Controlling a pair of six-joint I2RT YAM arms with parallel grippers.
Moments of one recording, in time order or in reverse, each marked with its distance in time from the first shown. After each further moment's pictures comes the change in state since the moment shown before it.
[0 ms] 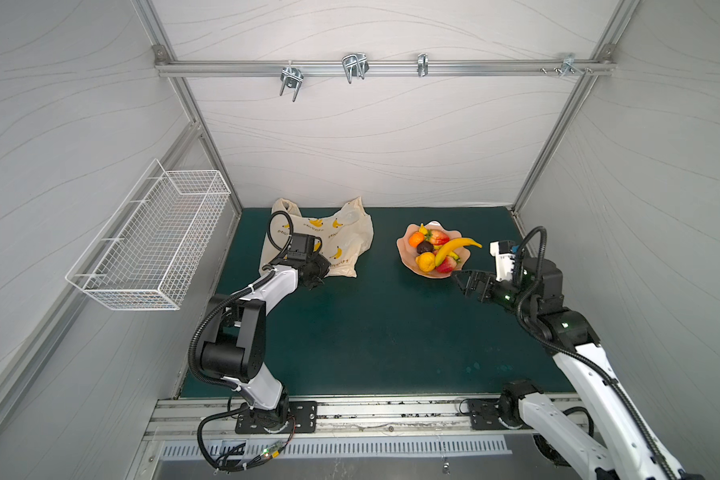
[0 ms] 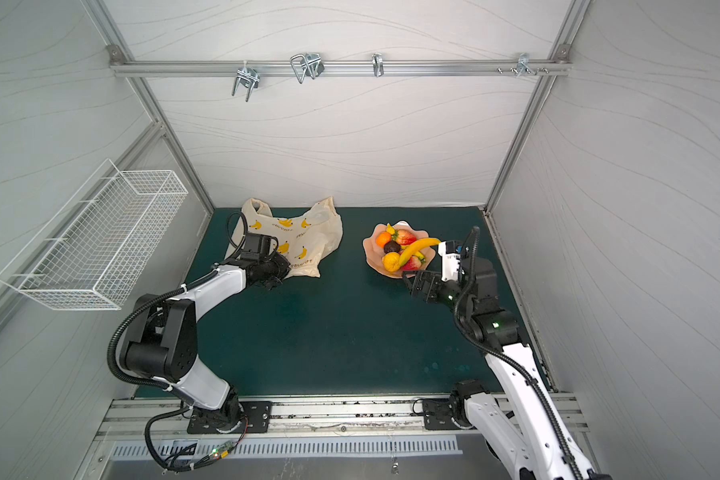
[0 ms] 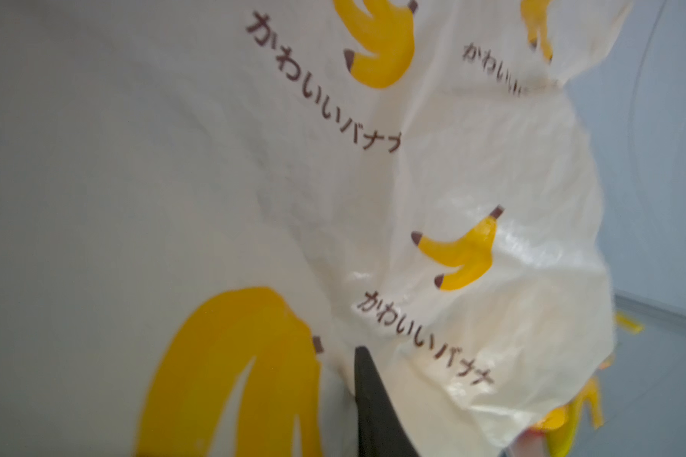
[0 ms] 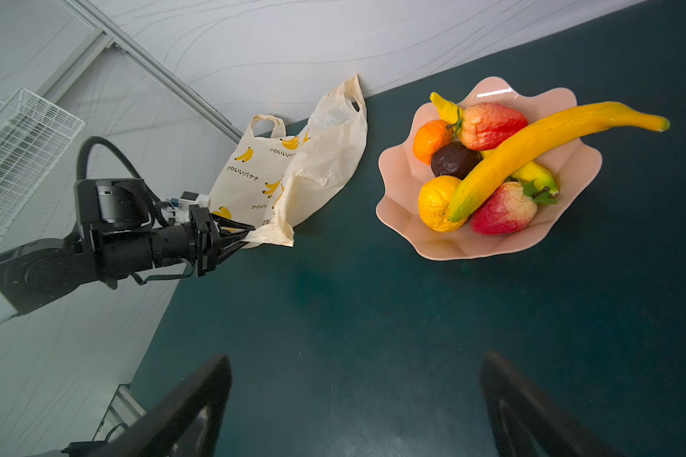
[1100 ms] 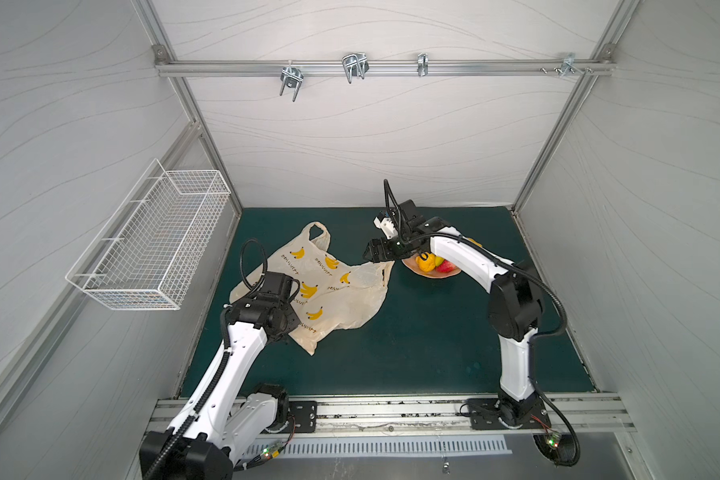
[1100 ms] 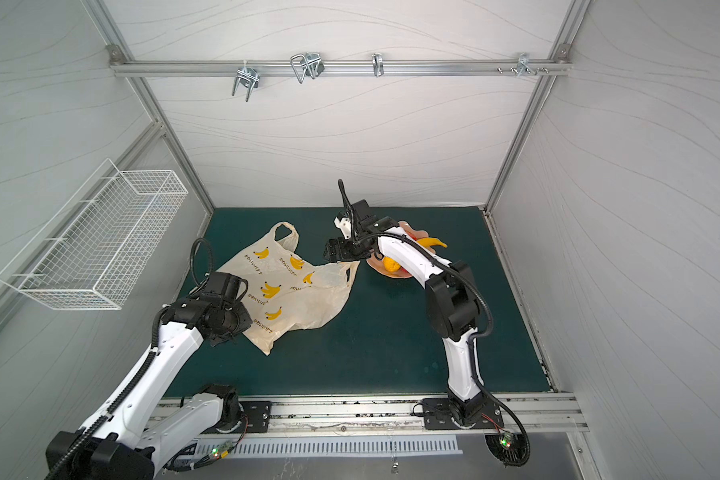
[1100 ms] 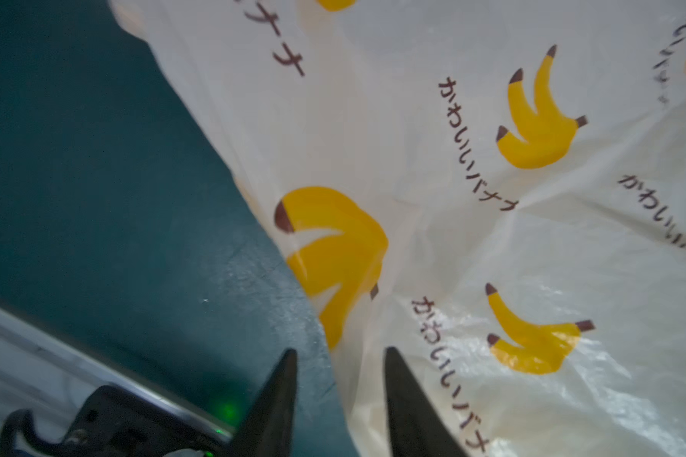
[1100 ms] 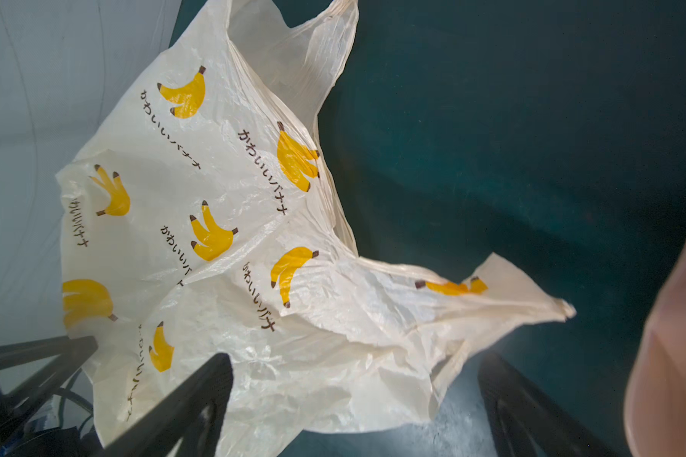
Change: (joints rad) left arm 0.027 -0.659 -0.194 -0.771 -0.348 0.186; right arm 0.382 1.243 0.969 -0.163 -0.016 -0.154
